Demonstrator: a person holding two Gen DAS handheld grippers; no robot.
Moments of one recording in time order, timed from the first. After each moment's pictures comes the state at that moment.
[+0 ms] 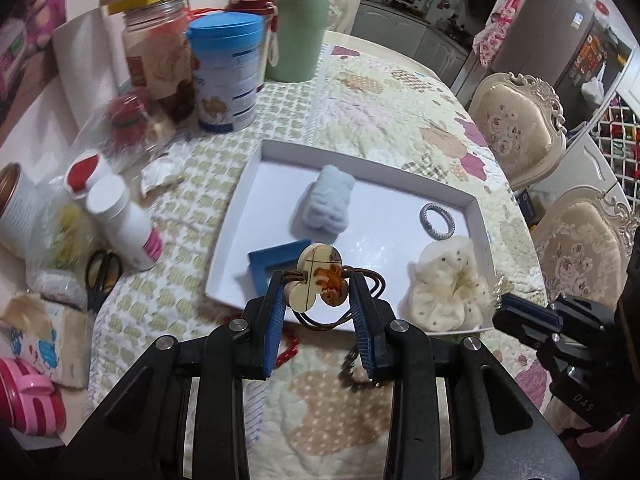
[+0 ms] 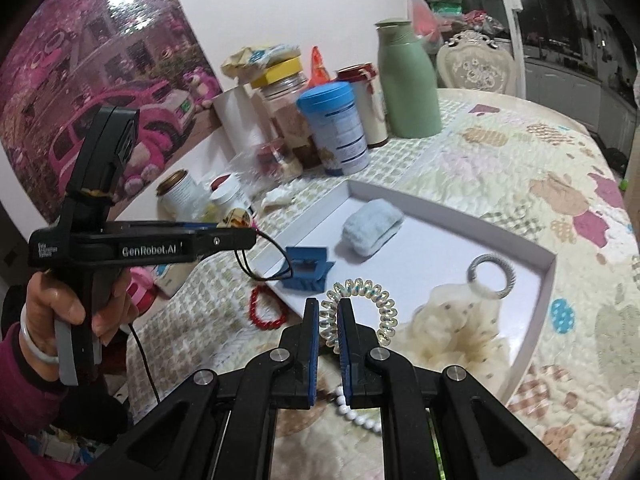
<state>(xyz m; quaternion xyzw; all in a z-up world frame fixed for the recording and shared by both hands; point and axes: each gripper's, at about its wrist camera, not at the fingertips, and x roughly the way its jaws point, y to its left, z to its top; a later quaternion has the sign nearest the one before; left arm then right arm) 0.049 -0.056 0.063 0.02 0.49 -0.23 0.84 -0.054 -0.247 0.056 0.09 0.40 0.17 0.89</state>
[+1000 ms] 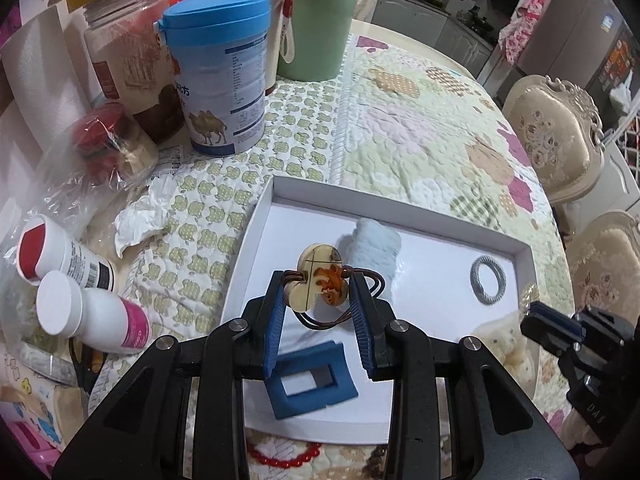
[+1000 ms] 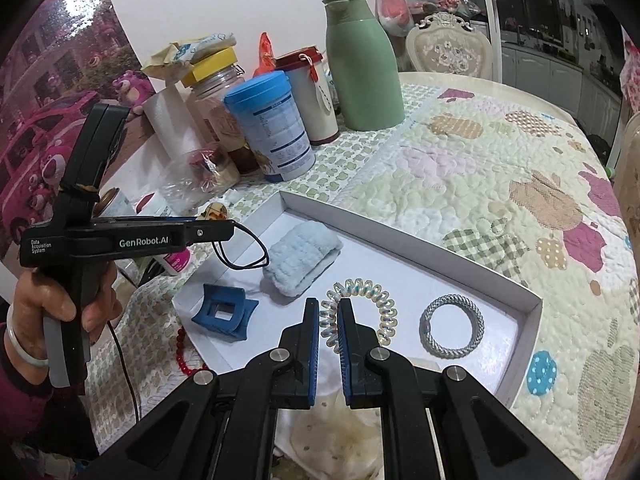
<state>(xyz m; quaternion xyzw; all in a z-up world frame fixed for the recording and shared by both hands) 0.153 -0.083 0.029 0.02 0.51 -0.19 0.83 0.039 -0.280 0.025 0.09 0.44 0.12 0.89</state>
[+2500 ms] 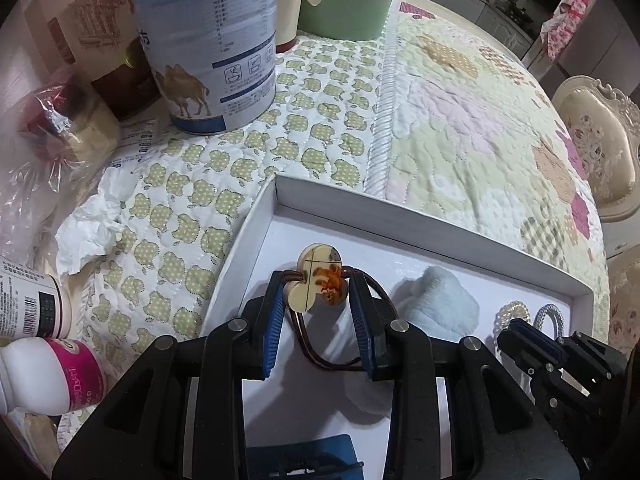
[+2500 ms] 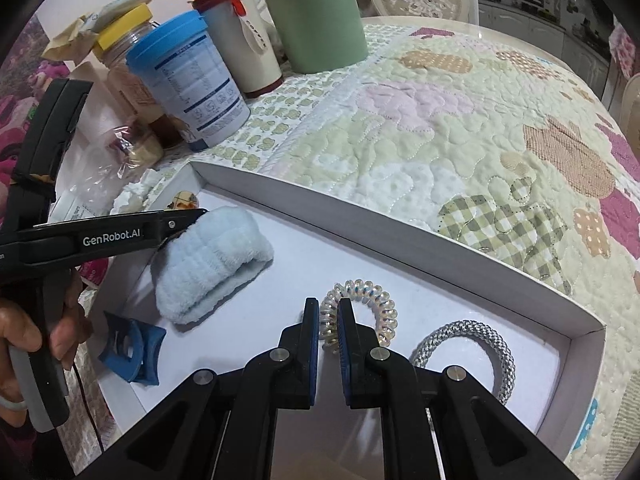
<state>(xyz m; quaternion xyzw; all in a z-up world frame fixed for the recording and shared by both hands) 0.222 -0.114 -0.042 0.02 0.56 -0.14 0.81 0.121 -0.291 -0.059 0.10 0.51 0.07 0.85</state>
